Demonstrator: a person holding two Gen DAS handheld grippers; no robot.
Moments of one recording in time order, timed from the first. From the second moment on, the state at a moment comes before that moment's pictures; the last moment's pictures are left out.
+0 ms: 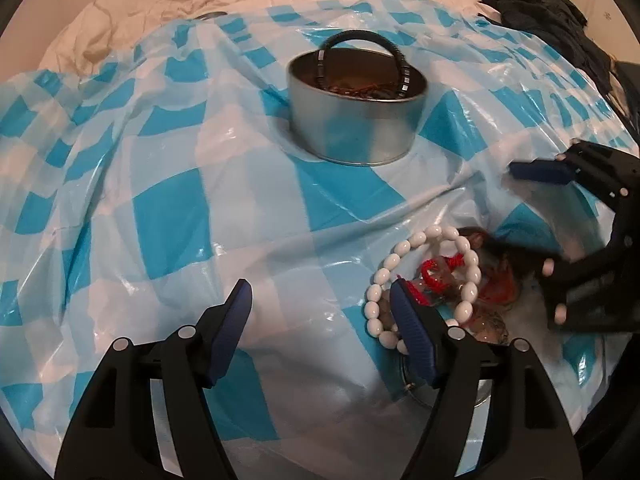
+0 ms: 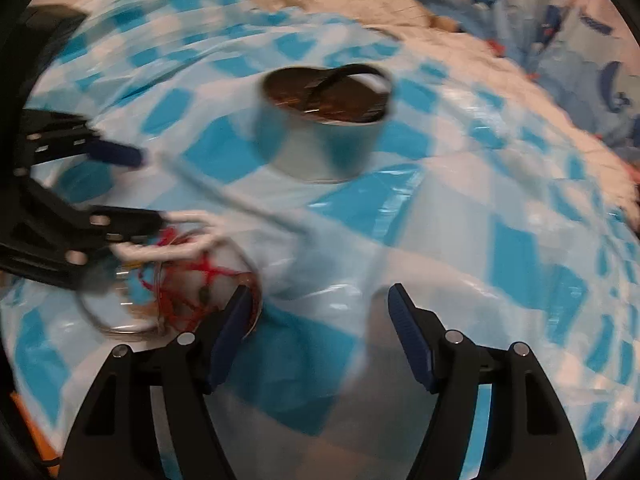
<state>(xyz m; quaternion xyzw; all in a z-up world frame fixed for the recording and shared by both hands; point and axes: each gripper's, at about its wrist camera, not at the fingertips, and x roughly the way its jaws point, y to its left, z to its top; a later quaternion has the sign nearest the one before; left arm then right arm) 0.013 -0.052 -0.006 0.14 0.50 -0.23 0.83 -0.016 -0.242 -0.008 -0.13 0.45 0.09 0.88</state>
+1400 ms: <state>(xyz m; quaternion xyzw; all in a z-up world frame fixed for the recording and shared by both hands) 0.023 -0.028 0.016 0.05 0.49 -0.26 0.83 -0.013 -0.256 -0.001 0.04 0.48 0.23 0.85</state>
